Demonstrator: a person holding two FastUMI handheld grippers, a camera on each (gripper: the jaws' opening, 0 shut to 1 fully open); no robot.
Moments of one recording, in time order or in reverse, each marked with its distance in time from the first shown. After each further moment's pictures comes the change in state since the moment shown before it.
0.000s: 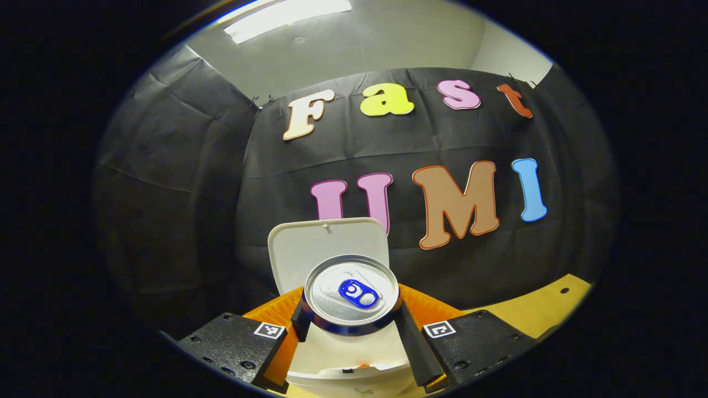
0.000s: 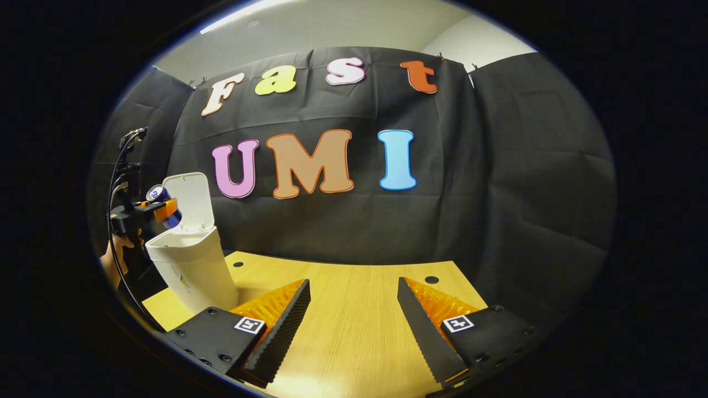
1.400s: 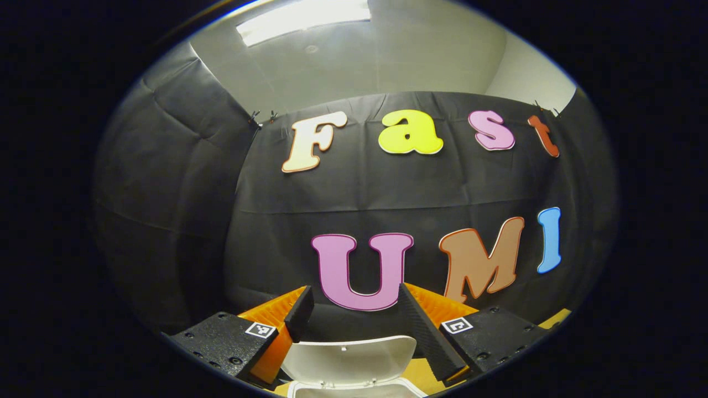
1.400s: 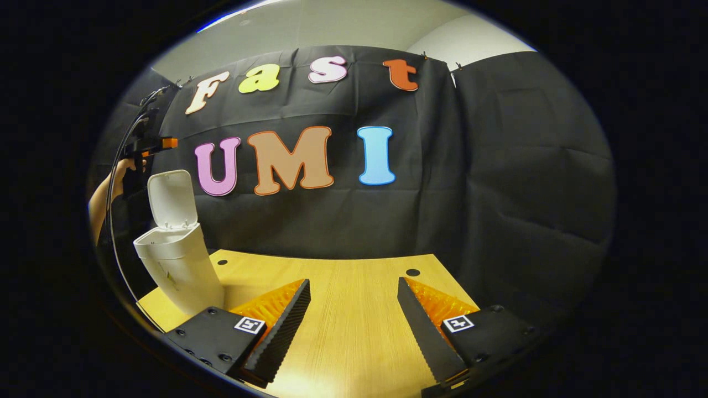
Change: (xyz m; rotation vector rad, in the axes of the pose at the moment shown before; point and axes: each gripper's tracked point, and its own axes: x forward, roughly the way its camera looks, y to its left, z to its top) left arm 0.130 0.043 0.137 -0.064 -0.103 0.006; right arm -0.017 -0.033 -0.019 0.030 0.012 -0.110
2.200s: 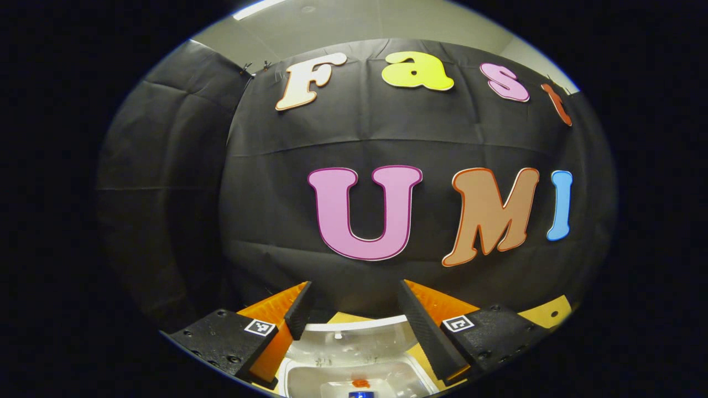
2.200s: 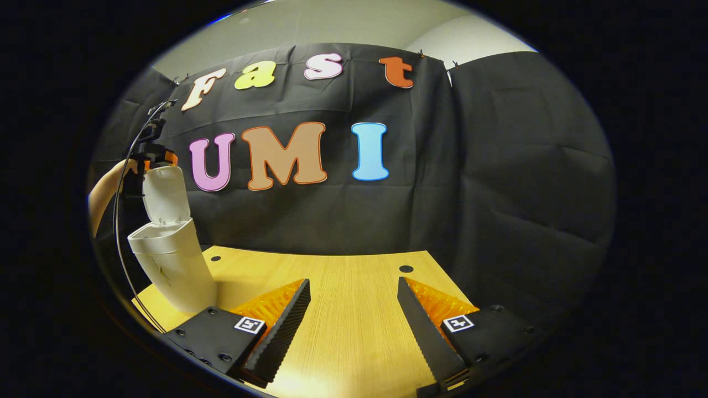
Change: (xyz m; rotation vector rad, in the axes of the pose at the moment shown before) left arm -0.005 -0.009 -0.084 -0.018 0.299 0.000; right arm 0.002 -0.007 -0.010 -0.005 0.010 -0.013
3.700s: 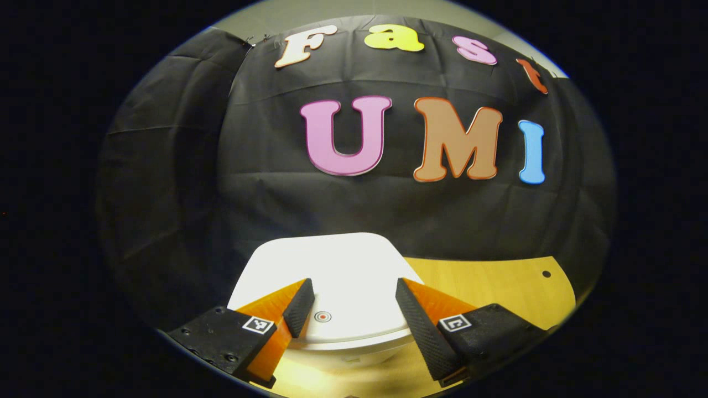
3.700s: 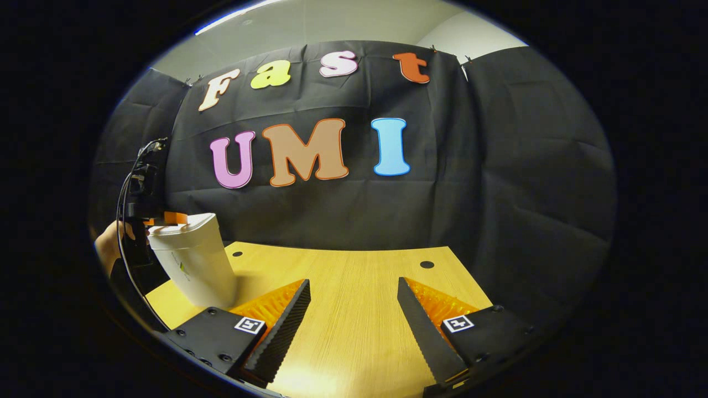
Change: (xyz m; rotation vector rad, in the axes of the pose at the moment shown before) left arm -0.110 -0.033 -0.174 0.018 0.213 -0.046; right arm 0.000 0.019 -0.012 -0.015 0.033 0.118
